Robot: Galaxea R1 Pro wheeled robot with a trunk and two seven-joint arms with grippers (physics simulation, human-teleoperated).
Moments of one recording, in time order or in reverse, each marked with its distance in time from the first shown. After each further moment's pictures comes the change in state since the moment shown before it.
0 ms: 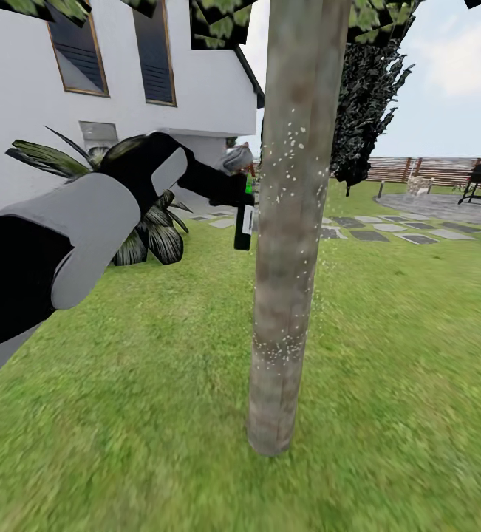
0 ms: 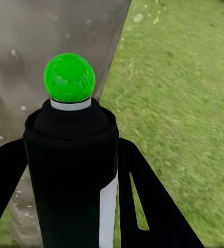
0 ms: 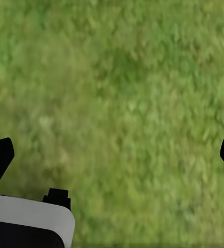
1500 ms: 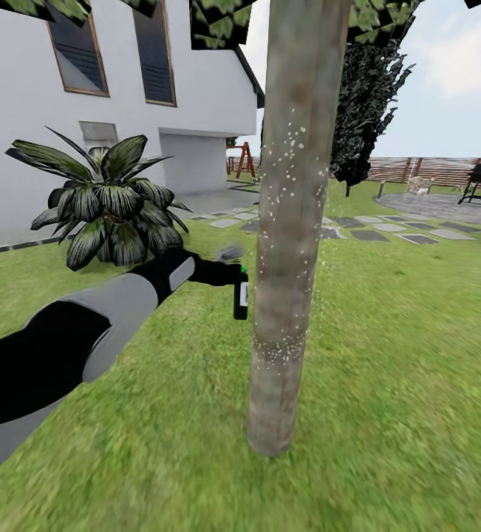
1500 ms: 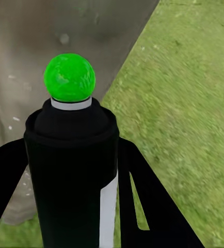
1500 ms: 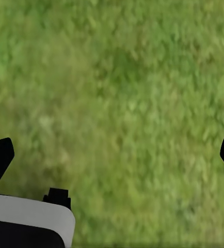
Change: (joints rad) left arm 0.351 0.000 -0.003 0.100 0.002 -0.309 -0.001; right arm 0.000 0.001 0.000 0.002 0.000 -0.001 0.000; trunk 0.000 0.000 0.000
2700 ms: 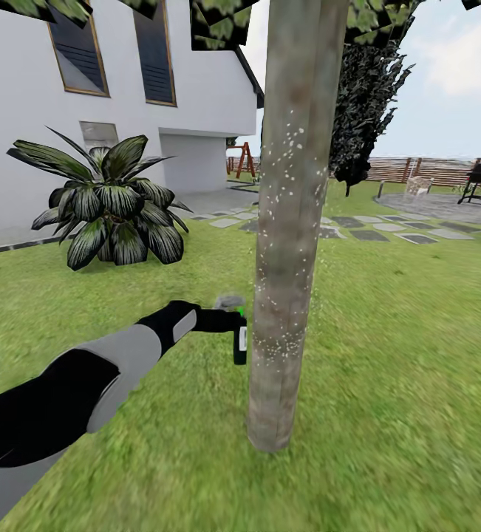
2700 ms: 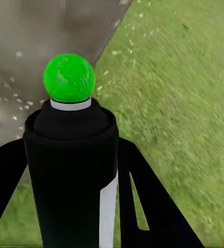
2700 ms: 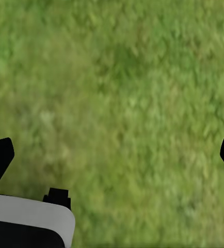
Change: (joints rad) left arm 0.225 0.000 -0.001 0.013 -0.005 -0.131 0.010; right arm 0.000 0.000 0.000 0.000 0.000 0.000 0.000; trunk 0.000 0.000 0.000
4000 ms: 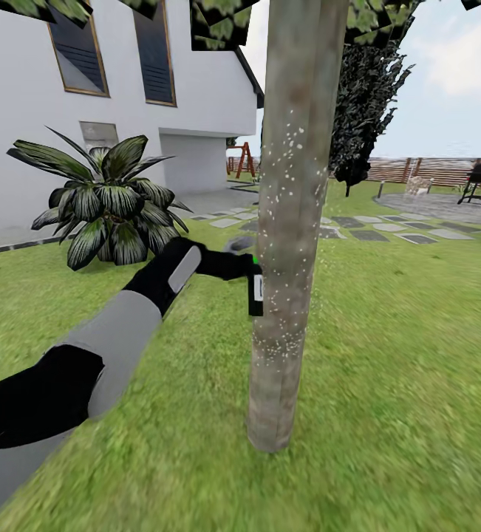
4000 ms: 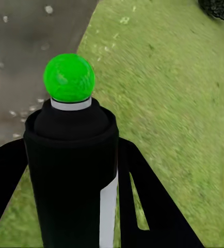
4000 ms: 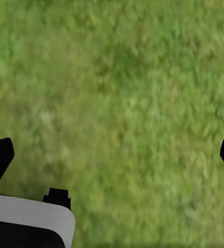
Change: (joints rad) left arm -0.057 0.000 0.140 -0.497 0.012 0.439 0.125; right arm 0.000 0.000 0.000 0.000 0.000 0.000 0.000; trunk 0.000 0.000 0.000
